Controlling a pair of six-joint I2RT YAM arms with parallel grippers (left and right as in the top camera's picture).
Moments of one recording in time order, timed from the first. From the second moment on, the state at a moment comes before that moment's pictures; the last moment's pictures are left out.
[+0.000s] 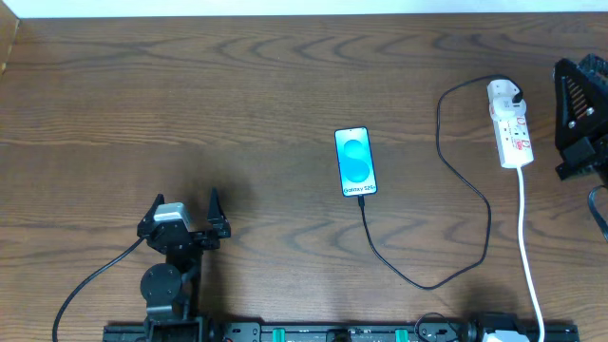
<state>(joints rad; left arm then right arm) 0.05 0.01 0.02 -0.11 0.01 -0.12 -0.04 0.96 1.69 -0.74 -0.34 0.27</state>
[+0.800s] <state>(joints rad) 0.05 0.01 0.02 -0.11 0.02 -0.12 -0.04 0.80 1.69 -0.71 -0.33 0.27</state>
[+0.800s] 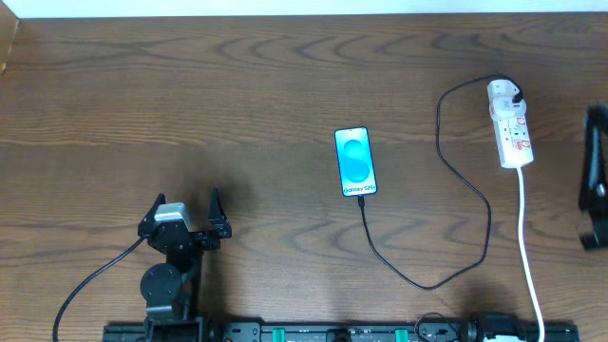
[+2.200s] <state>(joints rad) 0.05 0.01 0.02 -0.11 0.02 -0.12 -0.04 0.05 1.65 -0.63 -0.26 0.25</state>
